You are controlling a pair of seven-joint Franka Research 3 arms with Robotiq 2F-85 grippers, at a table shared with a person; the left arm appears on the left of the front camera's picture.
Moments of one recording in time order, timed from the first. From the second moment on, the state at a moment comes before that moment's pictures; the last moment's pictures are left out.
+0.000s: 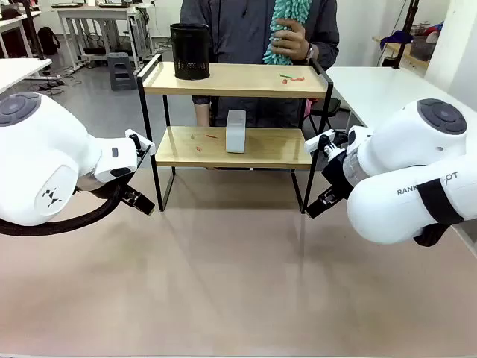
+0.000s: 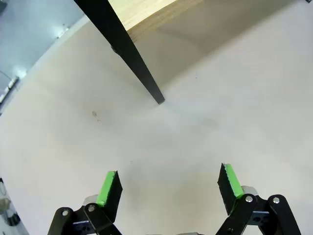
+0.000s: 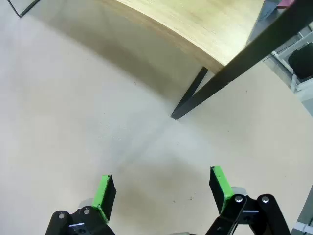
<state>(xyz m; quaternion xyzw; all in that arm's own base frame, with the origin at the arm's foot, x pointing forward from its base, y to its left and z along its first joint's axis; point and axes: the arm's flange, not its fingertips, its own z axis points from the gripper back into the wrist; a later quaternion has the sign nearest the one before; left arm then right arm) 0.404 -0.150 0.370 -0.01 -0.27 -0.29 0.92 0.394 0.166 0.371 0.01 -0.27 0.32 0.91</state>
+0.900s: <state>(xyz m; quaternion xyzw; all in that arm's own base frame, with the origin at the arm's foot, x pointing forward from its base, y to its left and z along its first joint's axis) 0.404 -0.150 0.370 -0.01 -0.27 -0.29 0.92 0.394 0.166 0.371 0.01 -0.27 0.32 0.91</state>
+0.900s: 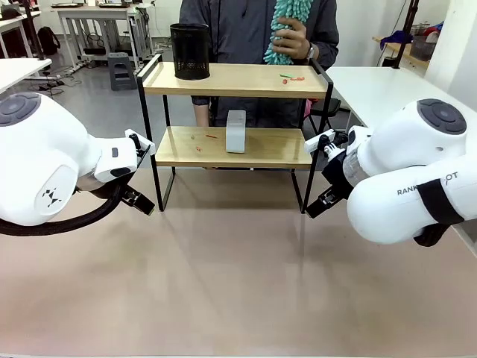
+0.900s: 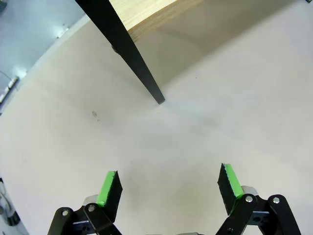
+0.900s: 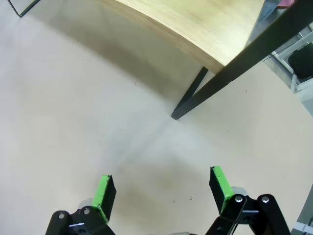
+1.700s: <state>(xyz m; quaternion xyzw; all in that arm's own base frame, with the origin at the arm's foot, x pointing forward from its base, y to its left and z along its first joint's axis) 0.280 -0.089 0.584 -0.31 -0.28 -0.28 0.87 0.274 0.047 0.574 0.29 -0.22 0.12 0.92</state>
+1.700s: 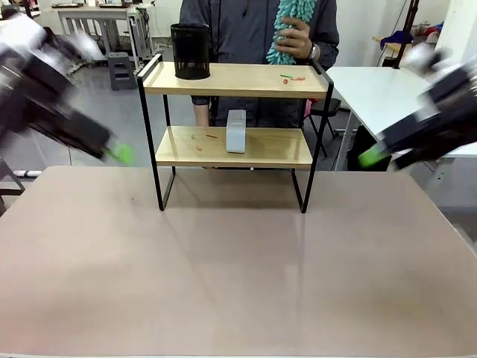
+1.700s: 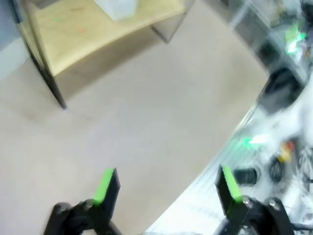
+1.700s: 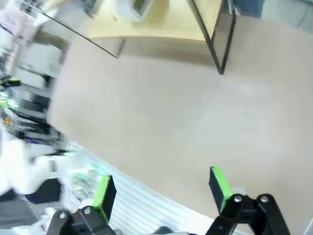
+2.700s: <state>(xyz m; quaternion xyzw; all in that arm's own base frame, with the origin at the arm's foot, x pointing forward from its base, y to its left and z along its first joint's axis) 0.217 0.173 0.577 -0.46 -0.38 0.01 0.80 0.196 -0.188 0.548 0.48 -0.28 -0.14 0.82</state>
